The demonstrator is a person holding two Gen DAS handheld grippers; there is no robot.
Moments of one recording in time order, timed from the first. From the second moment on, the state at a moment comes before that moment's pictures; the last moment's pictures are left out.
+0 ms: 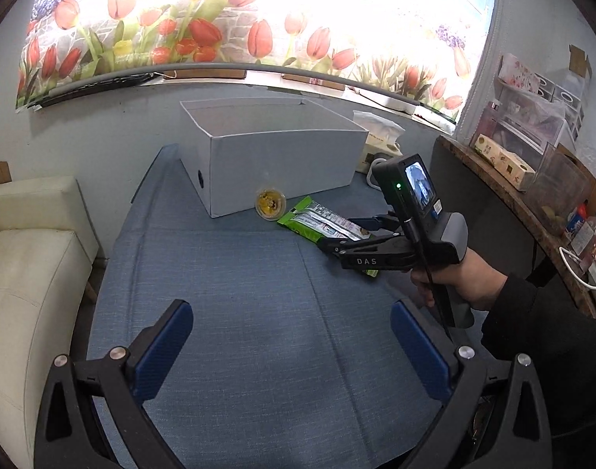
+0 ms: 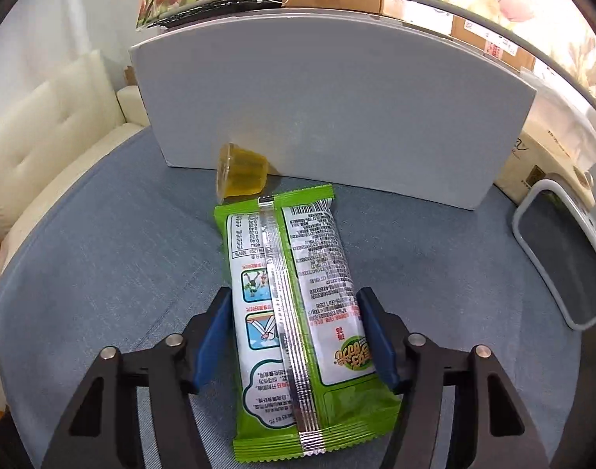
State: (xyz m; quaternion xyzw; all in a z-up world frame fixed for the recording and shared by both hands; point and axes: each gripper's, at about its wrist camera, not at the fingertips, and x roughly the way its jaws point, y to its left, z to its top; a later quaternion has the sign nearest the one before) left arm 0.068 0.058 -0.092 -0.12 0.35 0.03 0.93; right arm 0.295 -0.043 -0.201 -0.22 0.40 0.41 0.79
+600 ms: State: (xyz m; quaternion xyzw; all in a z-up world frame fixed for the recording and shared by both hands) left arm 0.238 0.073 -0.134 -0.16 0.37 0.15 0.90; right arm 0.221 -0.184 -0.163 -0.13 0.41 0.37 0.82
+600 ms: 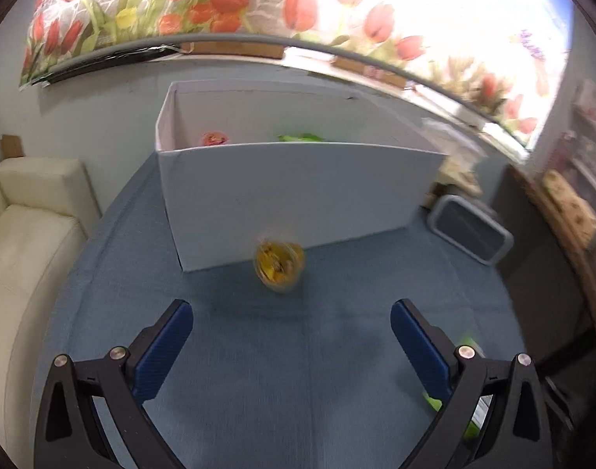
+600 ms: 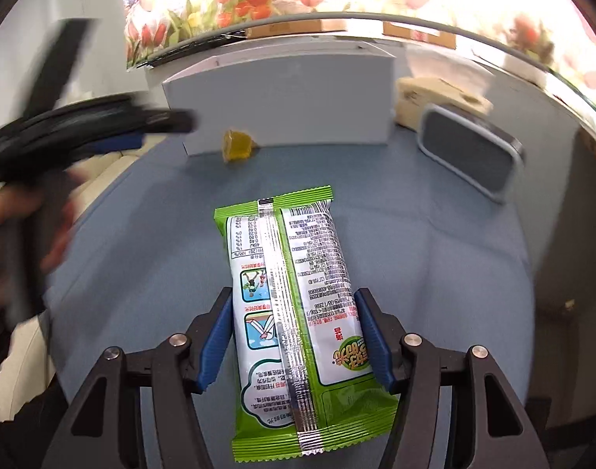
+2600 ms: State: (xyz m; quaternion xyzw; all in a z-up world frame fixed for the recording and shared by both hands) left arm 0.257 0.126 0.001 -0.11 0.31 0.04 0.94; right arm 0.345 -0.065 -0.058 -0.05 0.36 0.39 0.85
